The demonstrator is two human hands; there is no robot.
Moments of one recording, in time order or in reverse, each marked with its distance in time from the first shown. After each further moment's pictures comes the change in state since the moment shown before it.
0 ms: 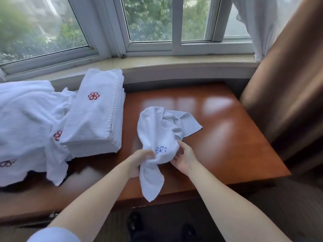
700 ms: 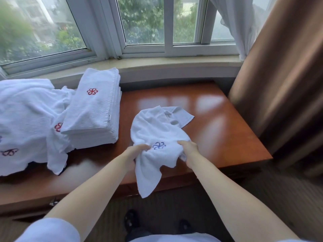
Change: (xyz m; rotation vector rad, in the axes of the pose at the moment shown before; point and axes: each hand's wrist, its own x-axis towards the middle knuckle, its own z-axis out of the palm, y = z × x) left_hand -0.025 -0.029 0.011 -0.026 0.159 0.060; right_hand -0.048 0.001 -0.033 -0.291 0.230 -0.208
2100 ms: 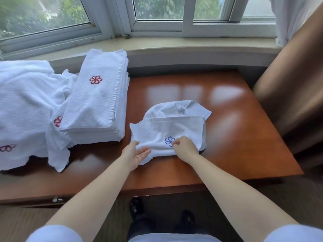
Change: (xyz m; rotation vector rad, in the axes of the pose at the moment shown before) left_hand 0.055 0.008 -0.028 -0.559 0.207 -0.089; right_hand 0.066 0.009 0.050 -1.230 -0.151 -0.444
